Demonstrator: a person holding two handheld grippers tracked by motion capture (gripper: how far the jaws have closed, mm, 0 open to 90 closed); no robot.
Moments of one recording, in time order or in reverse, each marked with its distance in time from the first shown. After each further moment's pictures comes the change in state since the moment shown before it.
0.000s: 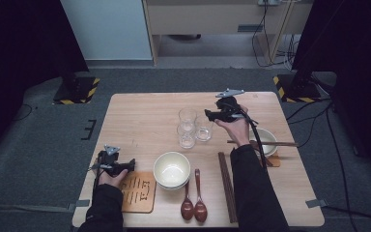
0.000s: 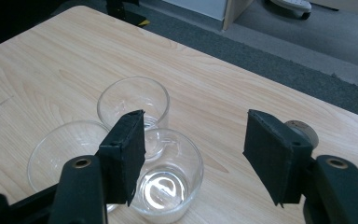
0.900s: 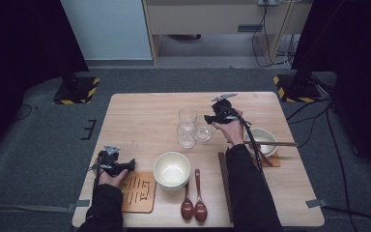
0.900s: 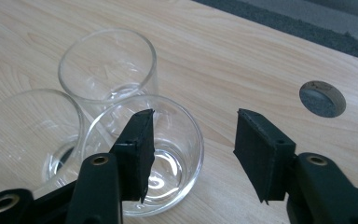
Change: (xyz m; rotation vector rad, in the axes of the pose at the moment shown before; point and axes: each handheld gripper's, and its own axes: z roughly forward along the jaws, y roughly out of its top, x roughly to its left) left arm 0.000 0.000 0.000 0.000 0.000 0.000; right arm -0.006 -0.018 0.040 0.140 -0.004 0.044
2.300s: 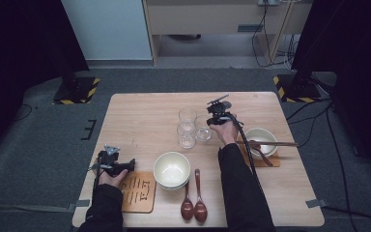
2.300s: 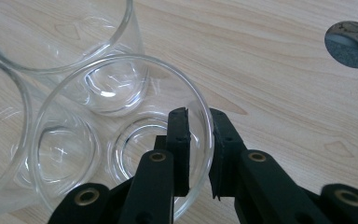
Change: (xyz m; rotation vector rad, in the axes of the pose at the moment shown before) left arm 0.000 0.000 0.000 0.000 0.000 0.000; right arm 0.002 -0.004 0.034 0.193 -0.035 0.064
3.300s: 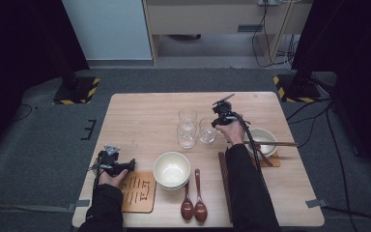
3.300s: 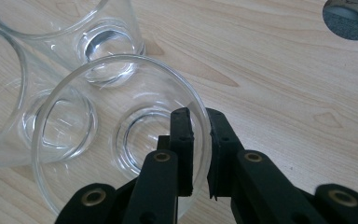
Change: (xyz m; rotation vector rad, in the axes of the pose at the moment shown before) left arm 0.000 0.000 0.000 0.000 0.000 0.000; right arm -0.016 -0.007 -0.013 0.064 0.047 0.010
